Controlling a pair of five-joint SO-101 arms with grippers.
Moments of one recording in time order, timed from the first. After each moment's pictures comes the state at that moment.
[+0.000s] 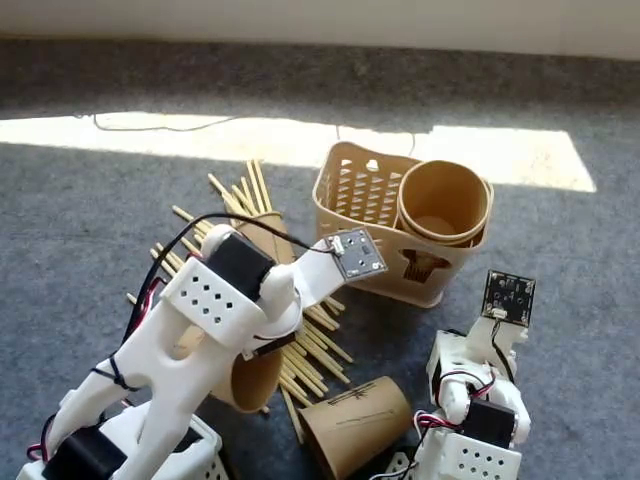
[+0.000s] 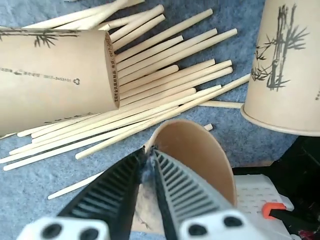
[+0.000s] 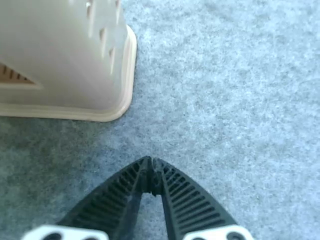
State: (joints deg) left arm 30.5 -27.5 25.2 98.9 -22.3; right arm 12.1 -104.9 95.7 68.8 5.1
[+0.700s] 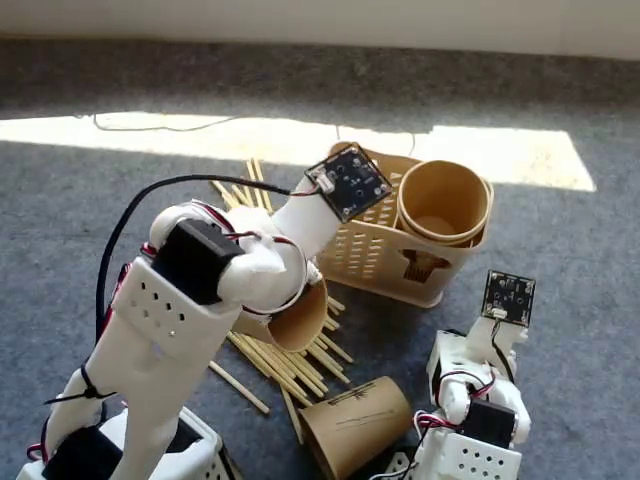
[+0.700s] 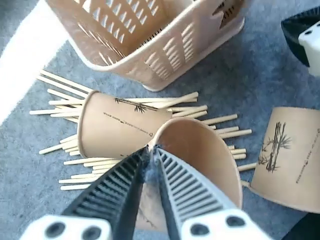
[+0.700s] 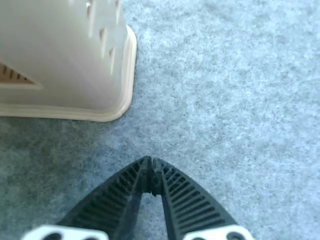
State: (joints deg) left arm 30.5 -27.5 -0.5 99.9 -10.8; right arm 12.1 -104.9 95.7 68.8 5.1
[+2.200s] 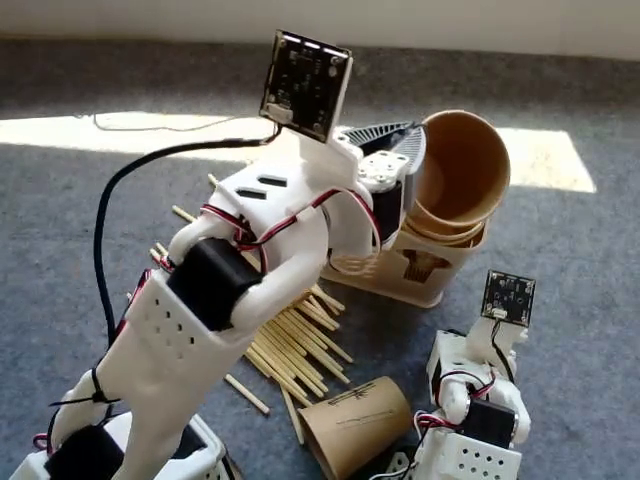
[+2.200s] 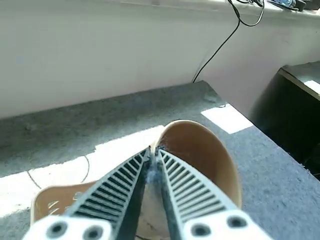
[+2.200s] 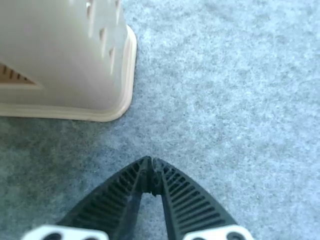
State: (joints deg) left arm 39.0 -27.4 -0.7 49.9 23.1; right arm 12.1 -104.9 95.7 68.8 5.1
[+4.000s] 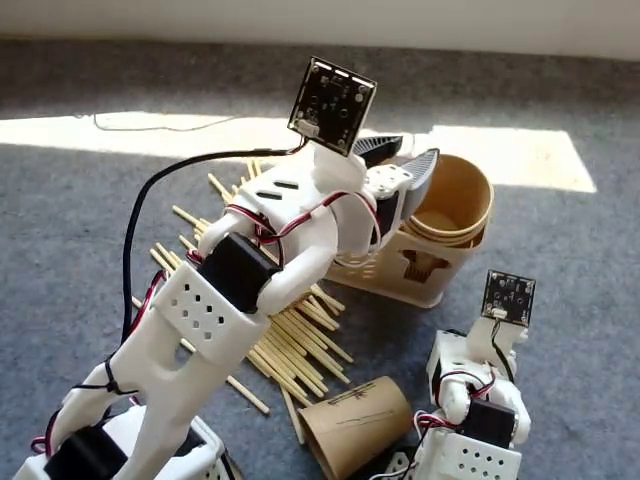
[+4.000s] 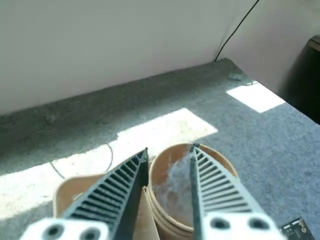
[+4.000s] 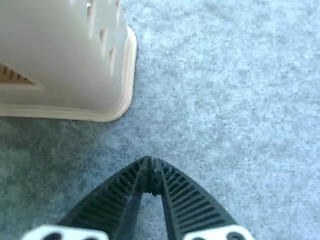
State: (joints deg) left arm 35.2 -27.4 11.2 43.6 16.6; right arm 12.1 -104.9 95.7 68.8 5.1
